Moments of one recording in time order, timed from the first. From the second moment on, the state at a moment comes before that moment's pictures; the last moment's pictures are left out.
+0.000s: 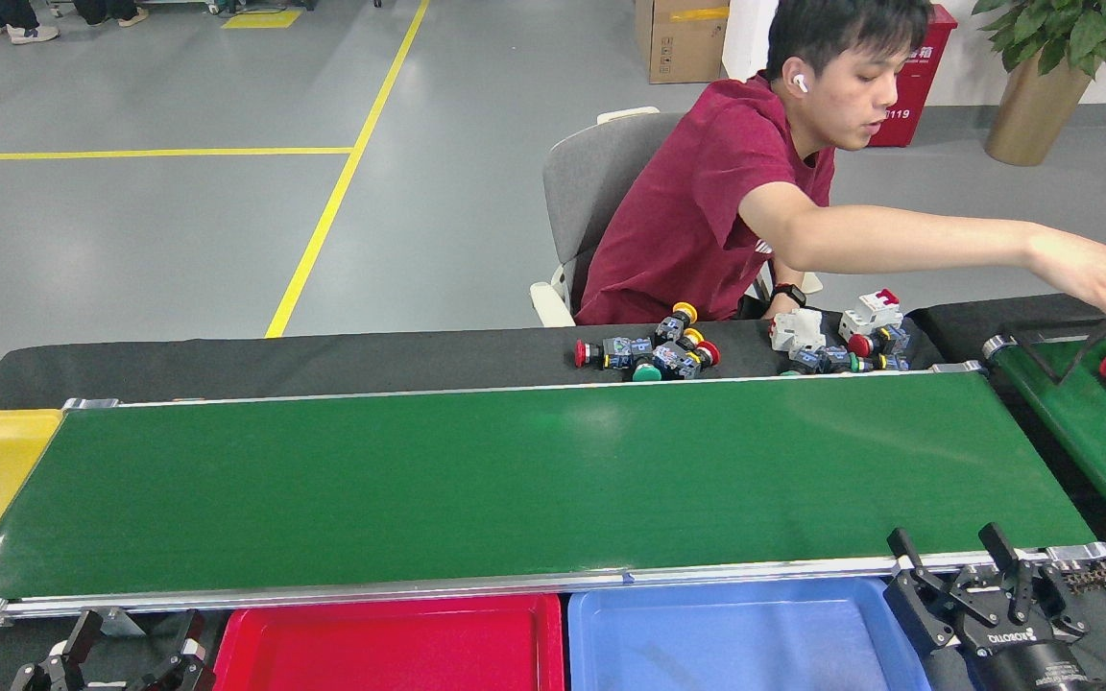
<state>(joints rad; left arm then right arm) 0.30 -0.01 0.48 -1.74 -1.44 -0.48 0.04 0.26 -0.27 -0.10 -1.75 1.03 -0.12 0.00</state>
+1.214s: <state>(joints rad) 0.30 -0.01 0.49 -1.73 -1.43 -0.48 0.04 0.22 -0.27 -0.06 -1.75 1.03 -0.04 -0.04</state>
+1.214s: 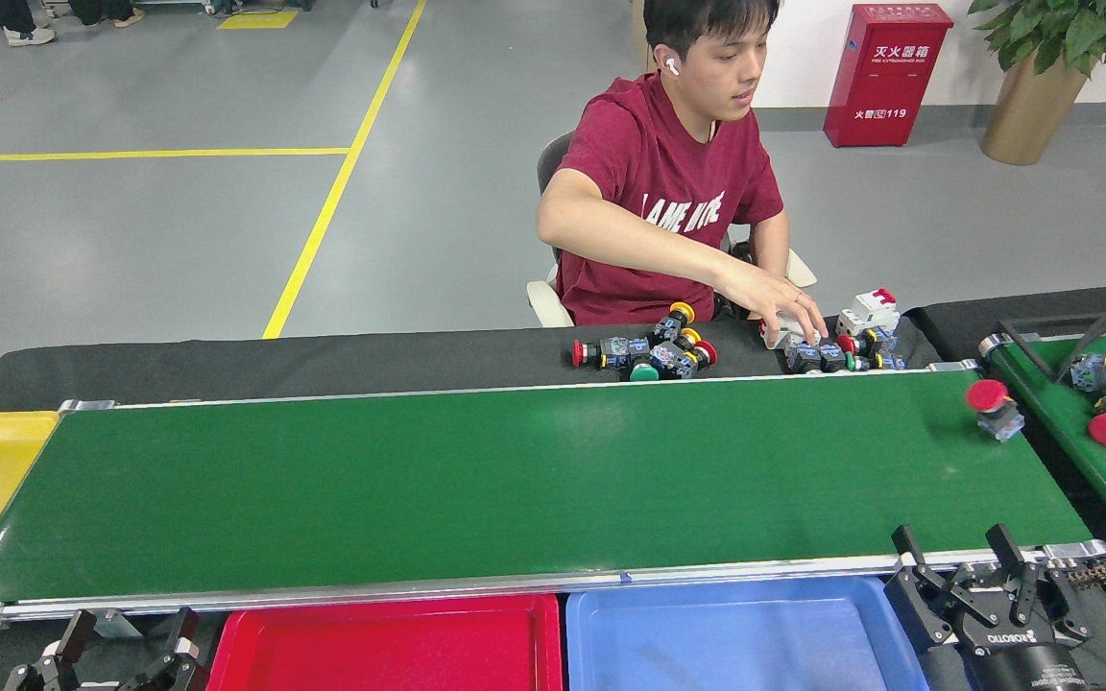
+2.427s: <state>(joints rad) 0.29 -0.01 0.49 -1.72 -1.43 -0.48 0.04 0.20 -0.25 -0.05 -1.71 1.03 0.01 0.02</state>
